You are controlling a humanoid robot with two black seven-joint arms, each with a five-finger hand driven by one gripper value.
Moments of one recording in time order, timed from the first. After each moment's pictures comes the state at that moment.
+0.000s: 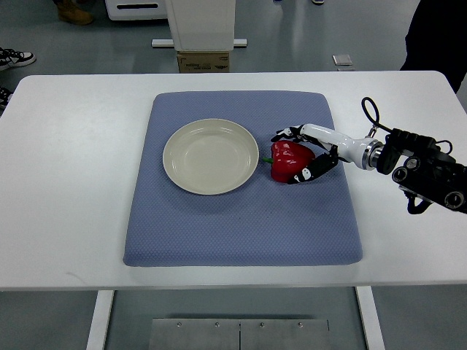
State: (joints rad) left arm -0.03 0.00 -0.22 -0.22 0.01 0.07 -0.05; right arm 1.03 -0.35 0.08 0.84 -0.88 0.14 0.33
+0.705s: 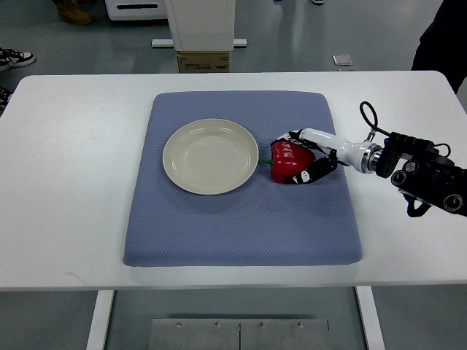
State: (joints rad) left arm -0.03 0.00 -0.22 -0.22 0.01 0.07 -0.05; right arm 1.02 -0.34 0.07 0.84 -0.88 0.14 0.33
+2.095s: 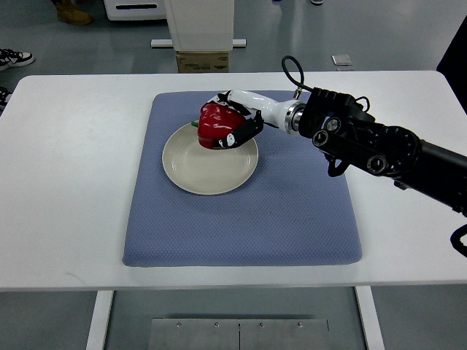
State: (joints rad) left arm -0.03 0.00 -0.22 -0.22 0.02 0.07 -0.05; right arm 1.23 -0.02 0.09 0.74 -0.84 0.11 0.10
